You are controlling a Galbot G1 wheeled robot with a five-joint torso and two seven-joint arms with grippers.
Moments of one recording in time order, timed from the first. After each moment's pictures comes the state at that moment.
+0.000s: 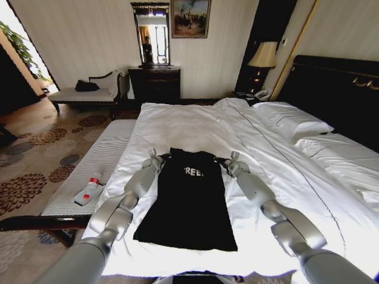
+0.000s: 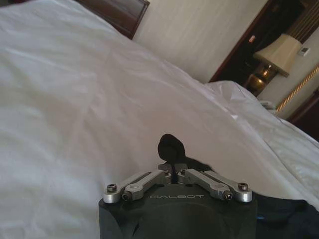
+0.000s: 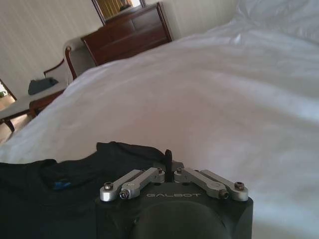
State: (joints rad) left arm 0.17 -1.45 -0.06 -0.54 -0.93 0.20 0.13; right arm -0.27 1.20 -0.01 0.74 0.94 -0.25 -0.12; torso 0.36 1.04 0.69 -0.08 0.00
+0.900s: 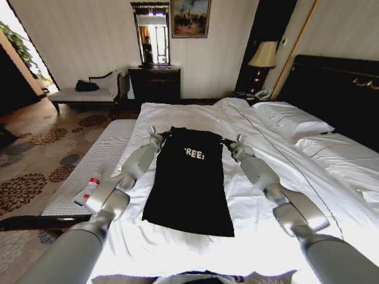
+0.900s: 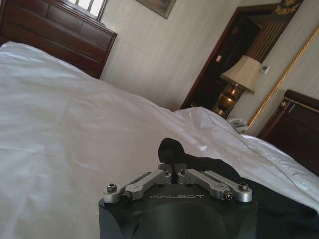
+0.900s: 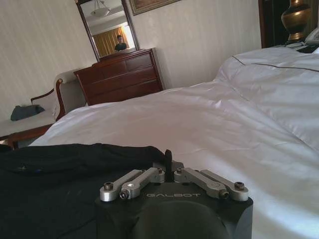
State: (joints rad) left arm 0.01 -1.45 0.08 -0.54 -1.01 0.21 0.14; right arm -0.14 1.15 -0.05 0.68 0.92 -0.18 -0.11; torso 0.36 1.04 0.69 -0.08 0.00
